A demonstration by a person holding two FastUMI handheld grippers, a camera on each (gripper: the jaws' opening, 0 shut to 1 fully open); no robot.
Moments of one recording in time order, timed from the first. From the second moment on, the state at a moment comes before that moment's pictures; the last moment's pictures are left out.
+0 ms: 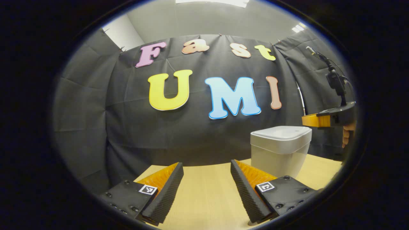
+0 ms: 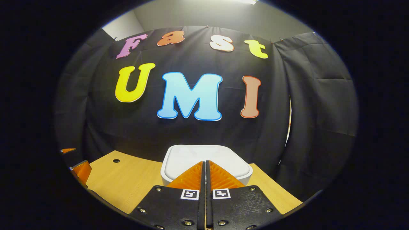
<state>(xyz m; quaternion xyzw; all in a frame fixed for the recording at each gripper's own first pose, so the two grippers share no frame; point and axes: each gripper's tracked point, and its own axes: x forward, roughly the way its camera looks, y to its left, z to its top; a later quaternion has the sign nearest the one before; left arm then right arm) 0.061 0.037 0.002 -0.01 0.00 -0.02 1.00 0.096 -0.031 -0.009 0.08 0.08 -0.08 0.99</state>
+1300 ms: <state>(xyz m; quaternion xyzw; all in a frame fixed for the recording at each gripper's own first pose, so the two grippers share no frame) 0.070 0.039 -0.001 0.00 0.00 -0.01 1.00 0.111 -0.032 -0.012 0.06 0.09 -0.09 0.99</state>
